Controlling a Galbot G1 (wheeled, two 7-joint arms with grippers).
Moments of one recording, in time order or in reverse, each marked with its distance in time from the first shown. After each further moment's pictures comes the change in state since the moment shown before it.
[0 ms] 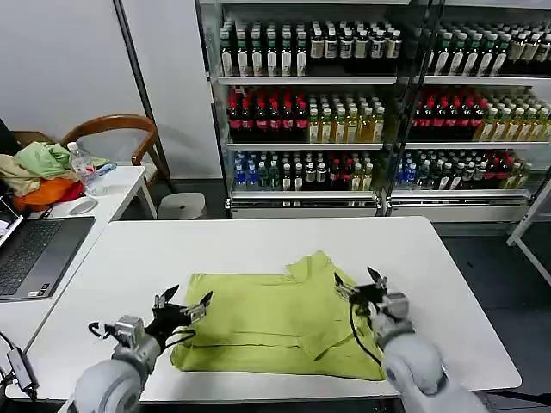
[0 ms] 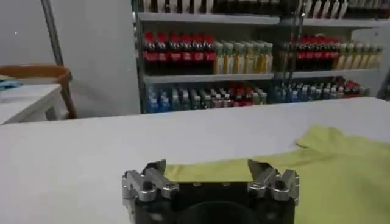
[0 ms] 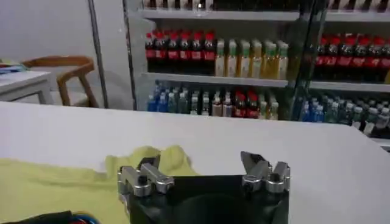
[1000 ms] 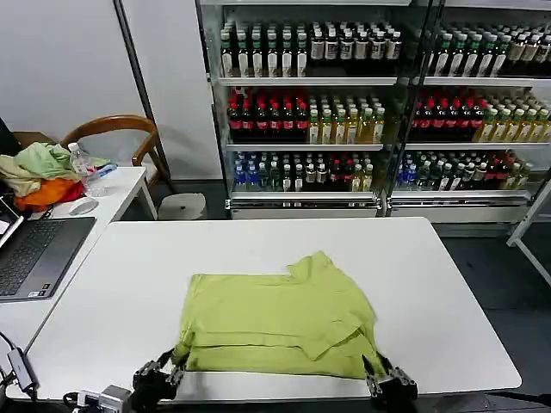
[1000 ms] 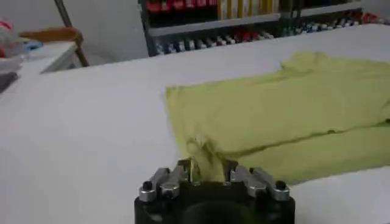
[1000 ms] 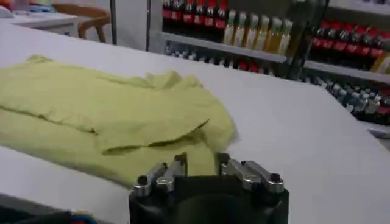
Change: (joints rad) left arm 0.512 -0.044 -0.200 -0.319 0.178 0.090 -0.051; right arm -0.822 -0.166 0.240 0.516 -0.209 0.154 0.012
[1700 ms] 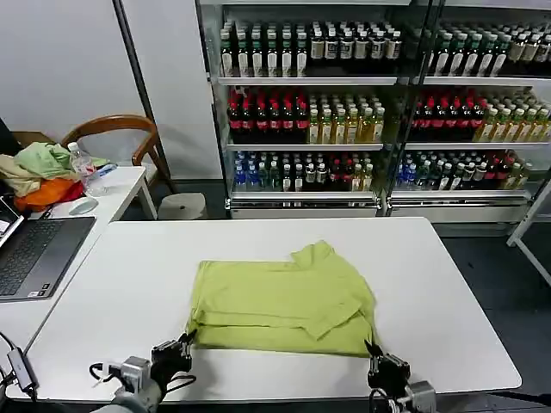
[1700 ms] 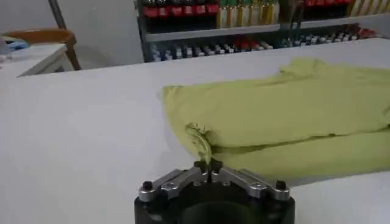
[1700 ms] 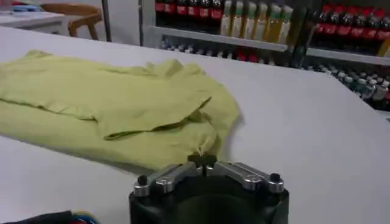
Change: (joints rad) left arm -0.181 -0.027 0.091 0.132 -0.022 0.016 0.031; right arm 0.079 0.042 -0.067 -0.101 0.023 -0.029 -0.011
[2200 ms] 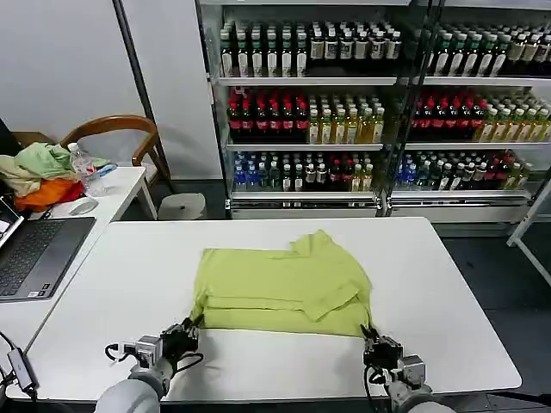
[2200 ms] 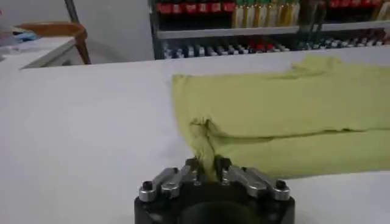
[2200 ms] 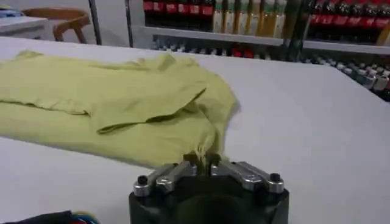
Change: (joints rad) left arm -0.206 -0.024 0.114 0.155 -0.042 0.020 -0.064; right arm 0.221 0.005 -0.037 -0.152 0.097 -0.045 -0.007
